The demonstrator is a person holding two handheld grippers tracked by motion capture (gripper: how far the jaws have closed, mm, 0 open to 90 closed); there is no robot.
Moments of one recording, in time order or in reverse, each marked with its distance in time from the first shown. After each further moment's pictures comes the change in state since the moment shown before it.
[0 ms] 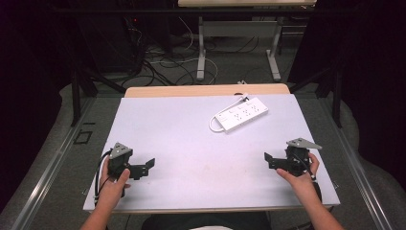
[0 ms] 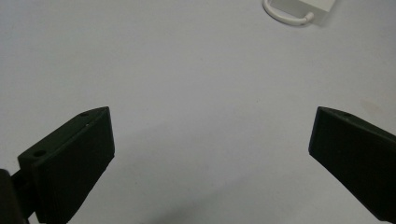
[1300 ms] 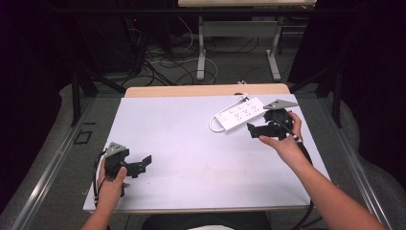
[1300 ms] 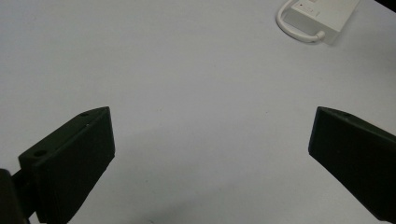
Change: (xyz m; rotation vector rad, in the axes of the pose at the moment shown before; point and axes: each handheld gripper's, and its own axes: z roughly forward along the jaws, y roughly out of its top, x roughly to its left) left arm 0.007 -0.001 -0.004 -0.014 0.018 -0.081; right arm 0.047 0.123 0.018 0.023 0.002 -0.220
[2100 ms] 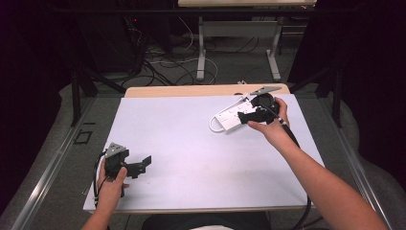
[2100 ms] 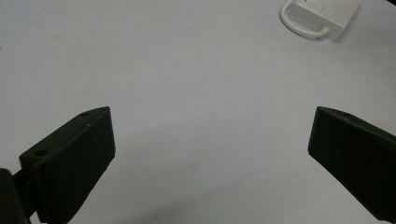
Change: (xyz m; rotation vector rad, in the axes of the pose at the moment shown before) left arm 0.001 -0.002 0.001 0.003 0.008 -0.002; right arm 0.003 0.037 0.038 0.052 -0.004 -0.012
